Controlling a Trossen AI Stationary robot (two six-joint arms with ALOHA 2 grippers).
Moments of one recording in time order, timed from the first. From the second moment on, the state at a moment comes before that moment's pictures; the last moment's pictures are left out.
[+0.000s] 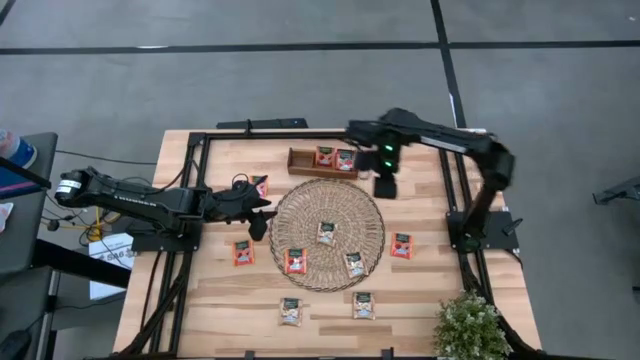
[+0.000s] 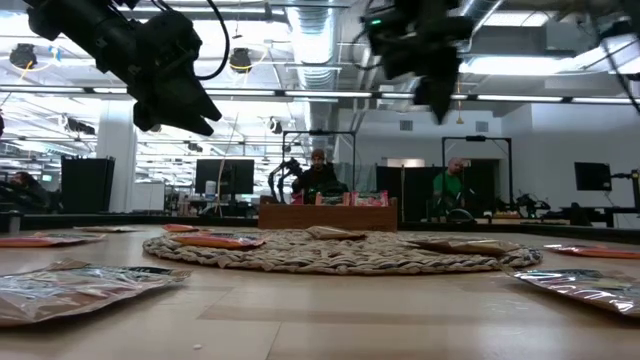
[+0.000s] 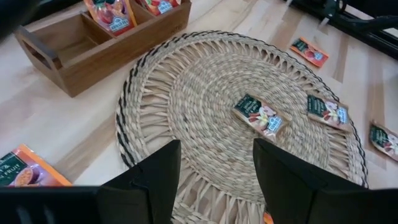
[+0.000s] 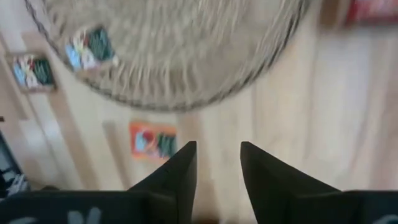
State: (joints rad) left arm -0.07 0.96 0.52 -0.15 -0.34 -0.54; right arm -0.37 1.76 1.67 -1.54 -0.21 -0.29
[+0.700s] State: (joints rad) left arm -0.07 0.96 0.52 -0.15 -0.37 -0.58; right arm -0.12 1.30 0.80 -0.99 -0.21 0.04
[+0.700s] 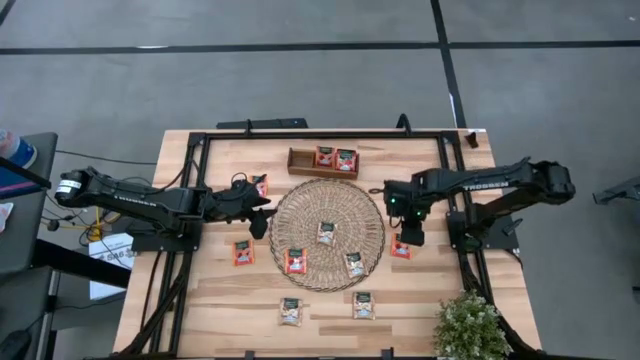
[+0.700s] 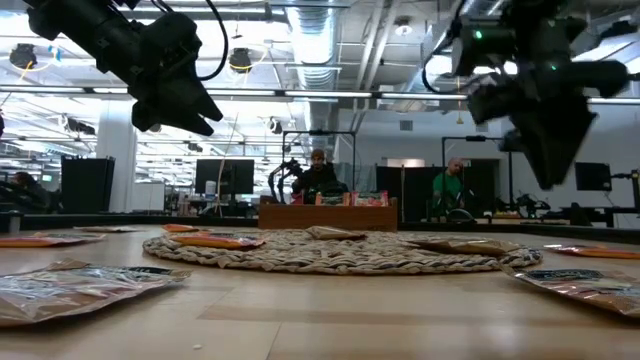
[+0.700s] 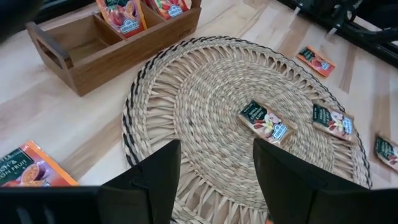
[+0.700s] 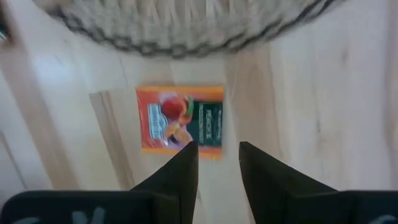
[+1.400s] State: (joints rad) left arm -0.07 0.96 0.52 -0.14 -0.38 -0.60; right arm -0.12 1.37 0.74 -0.93 -0.15 0.04
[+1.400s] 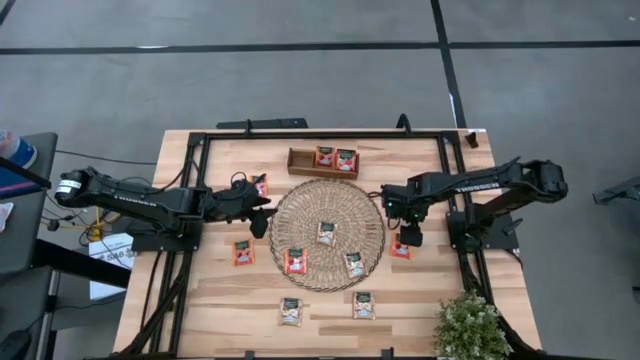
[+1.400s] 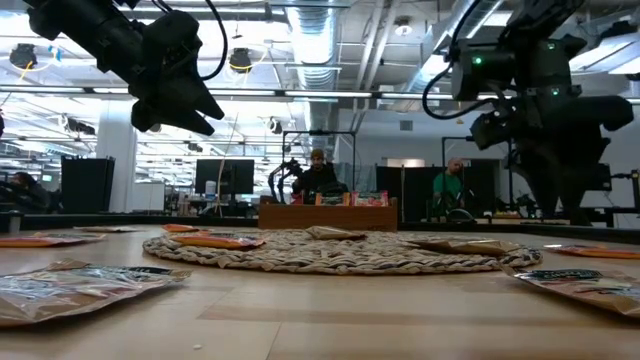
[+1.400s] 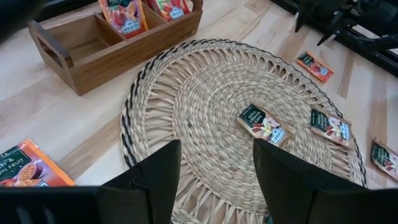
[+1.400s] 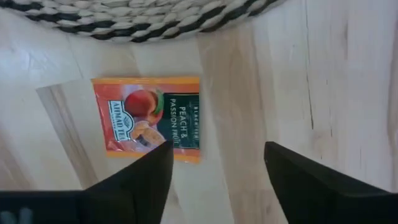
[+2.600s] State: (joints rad) left arm -0.07 0.96 0.52 -0.13 -0.36 -0.59; right arm -0.09 1.55 0.75 -0.77 -0.15 0.08
